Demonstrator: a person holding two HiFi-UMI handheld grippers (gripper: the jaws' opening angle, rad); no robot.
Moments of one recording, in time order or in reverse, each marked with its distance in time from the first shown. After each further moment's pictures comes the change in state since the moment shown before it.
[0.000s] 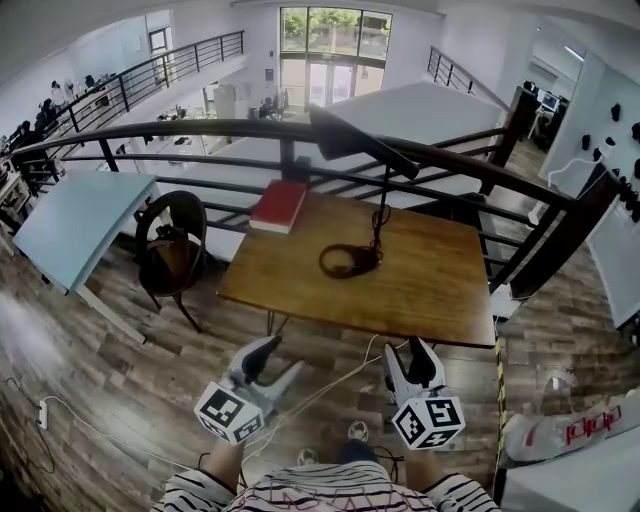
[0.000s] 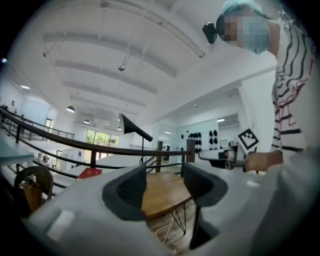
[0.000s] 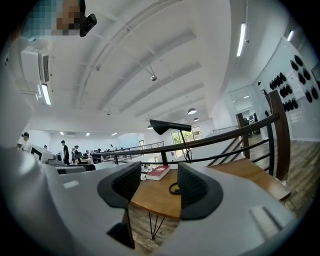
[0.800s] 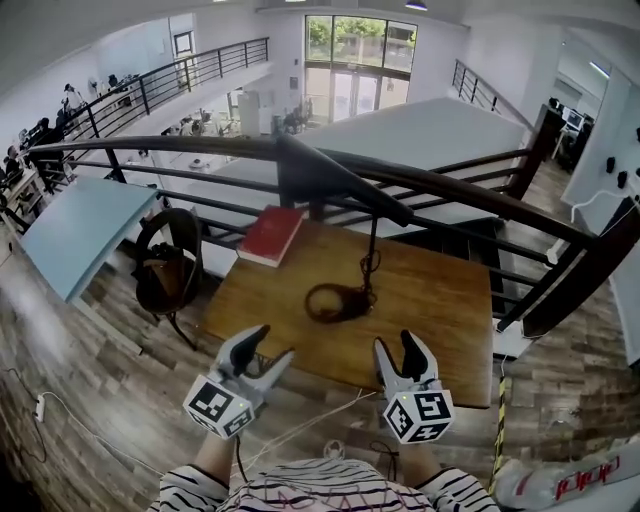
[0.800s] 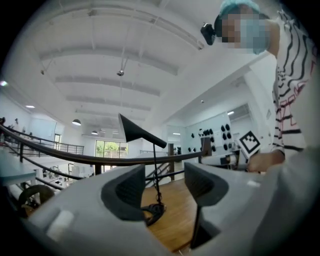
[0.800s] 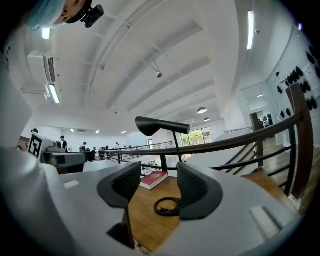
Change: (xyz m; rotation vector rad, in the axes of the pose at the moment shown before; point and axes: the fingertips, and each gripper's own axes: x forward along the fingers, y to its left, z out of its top) left arm 0.192 0.085 0.031 0.101 -0.024 0.125; right arm 0.170 -0.146 0.044 -0.066 0.011 0.118
